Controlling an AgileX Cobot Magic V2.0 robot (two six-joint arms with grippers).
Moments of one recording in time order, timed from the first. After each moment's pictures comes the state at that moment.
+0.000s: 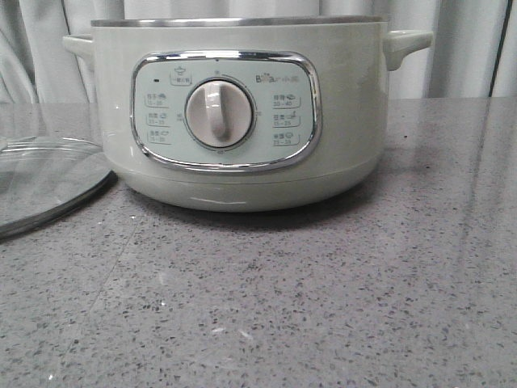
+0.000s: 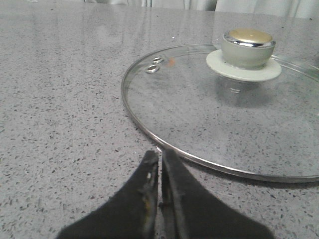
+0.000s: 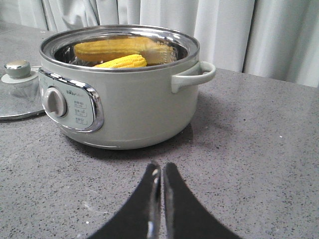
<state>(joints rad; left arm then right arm) 0.03 0.00 0.00 -0.01 0.32 -0.09 0.40 0.06 -0.38 0.06 0.53 -0.11</state>
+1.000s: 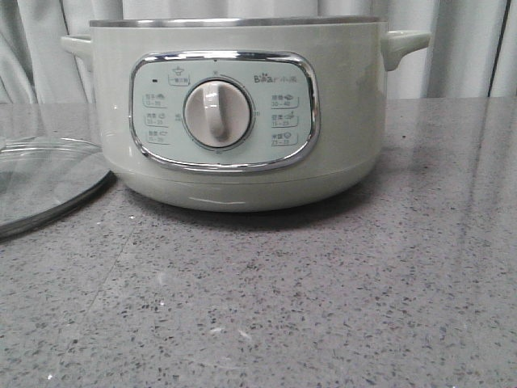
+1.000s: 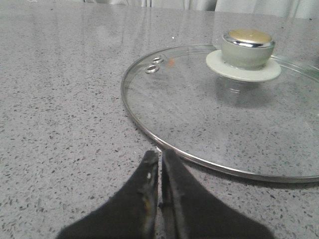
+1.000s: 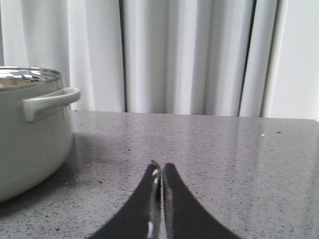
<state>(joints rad) 0.03 0.00 0.00 -0.01 0.32 -0.09 0.00 0.06 0.01 0.03 -0.11 -0.09</state>
